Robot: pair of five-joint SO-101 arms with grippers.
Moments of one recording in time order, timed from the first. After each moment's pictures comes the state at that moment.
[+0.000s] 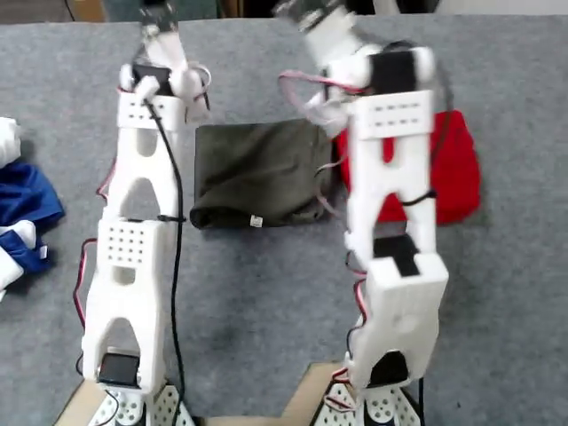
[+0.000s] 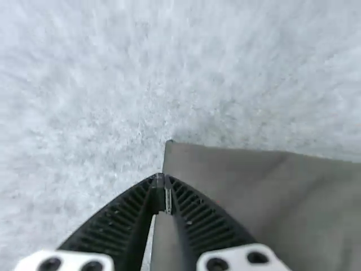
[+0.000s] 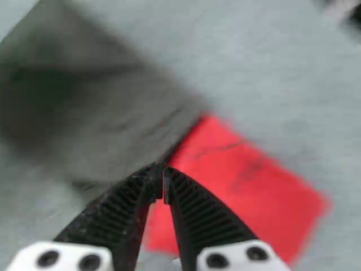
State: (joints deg) left arm 0.8 59.1 -77.0 88.4 16.1; right arm -10.2 24.1 -48.2 100.8 32.9
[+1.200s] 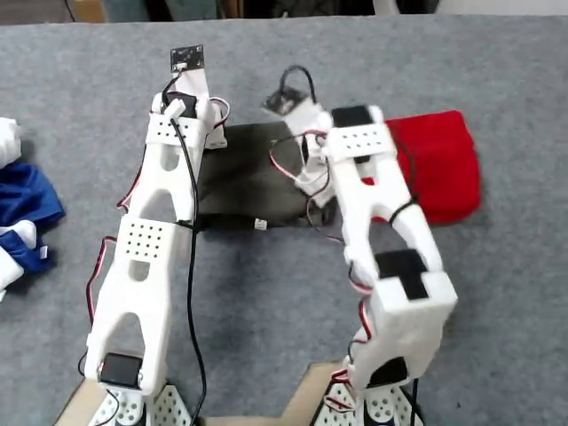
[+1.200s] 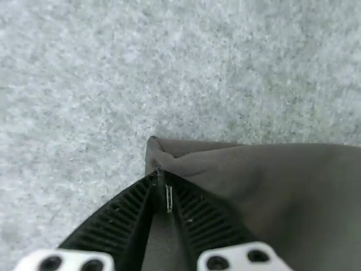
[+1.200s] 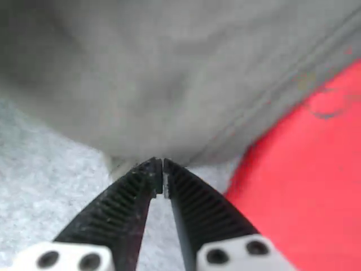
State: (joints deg) left arm 3.3 72.7 -80.7 84.1 15.9; right arm -10.0 20.3 0.0 76.4 35.0
